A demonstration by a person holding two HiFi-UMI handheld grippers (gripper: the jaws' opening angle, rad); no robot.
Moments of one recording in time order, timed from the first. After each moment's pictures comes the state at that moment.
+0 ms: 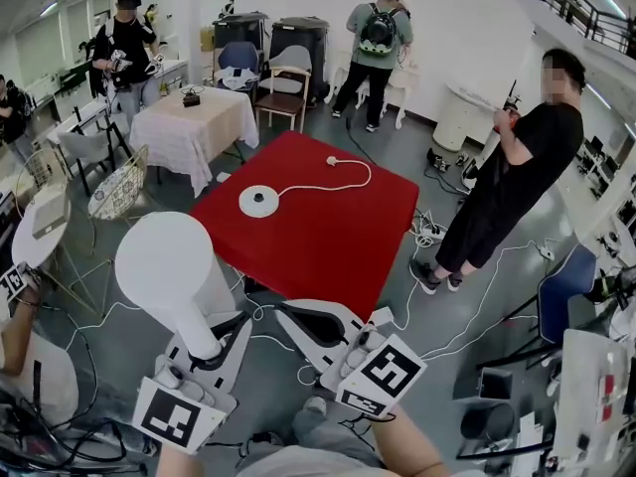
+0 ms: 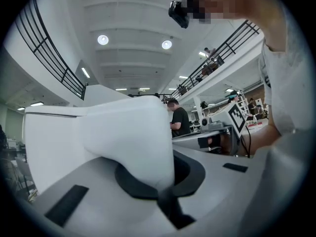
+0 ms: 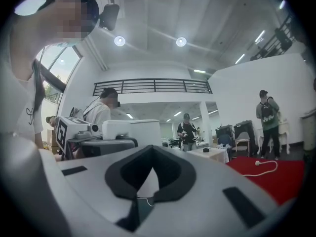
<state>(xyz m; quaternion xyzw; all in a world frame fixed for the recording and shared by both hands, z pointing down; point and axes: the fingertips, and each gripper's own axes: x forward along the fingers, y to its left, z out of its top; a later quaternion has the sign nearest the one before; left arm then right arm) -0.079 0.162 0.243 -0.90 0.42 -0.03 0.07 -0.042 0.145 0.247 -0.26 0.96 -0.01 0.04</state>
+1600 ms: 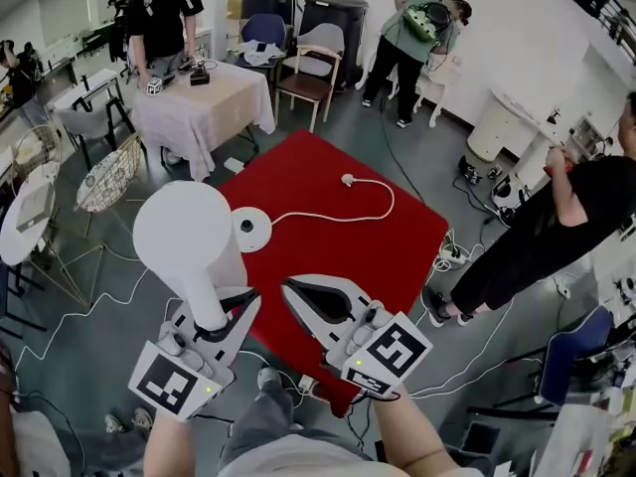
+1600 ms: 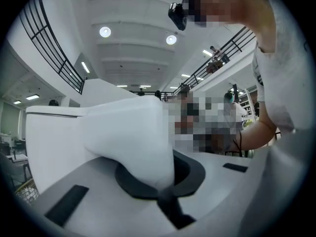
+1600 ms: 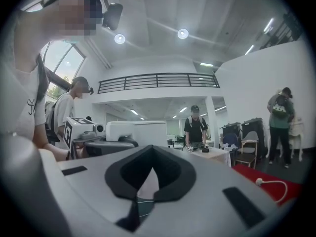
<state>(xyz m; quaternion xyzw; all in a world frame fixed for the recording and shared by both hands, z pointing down) -0.020 -0.093 0.279 -0.91 0.42 -0.04 0.05 0.009 -0.113 0.275 -0.20 0.98 0.00 0.02</state>
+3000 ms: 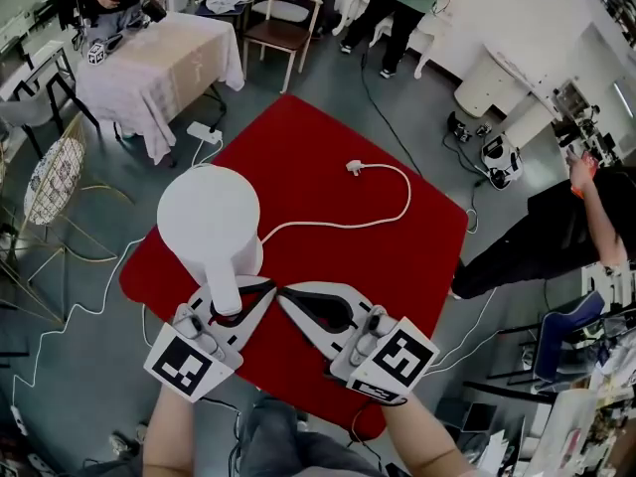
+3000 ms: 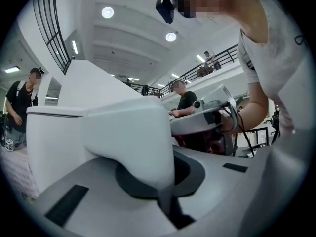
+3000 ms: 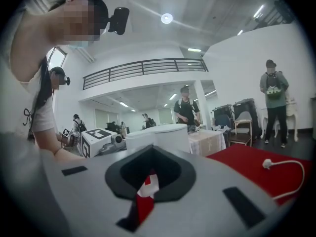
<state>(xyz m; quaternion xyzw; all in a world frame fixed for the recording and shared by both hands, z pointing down) -0.041 -0.289 0.412 -0.95 0.30 -0.04 0.02 -0.040 -0.276 0.382 -0.23 0.97 -0.08 -0.03</state>
